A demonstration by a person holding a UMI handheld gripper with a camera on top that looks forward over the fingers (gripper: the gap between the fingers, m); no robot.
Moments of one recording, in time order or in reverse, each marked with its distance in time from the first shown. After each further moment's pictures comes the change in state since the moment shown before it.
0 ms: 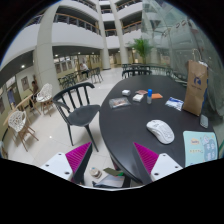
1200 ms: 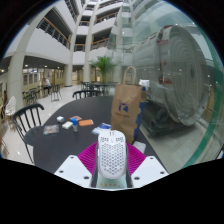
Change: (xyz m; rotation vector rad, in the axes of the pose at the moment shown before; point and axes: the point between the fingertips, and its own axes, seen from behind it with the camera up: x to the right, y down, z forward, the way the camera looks) arm 0.306 -0.107 -0.093 0.198 0.443 0.019
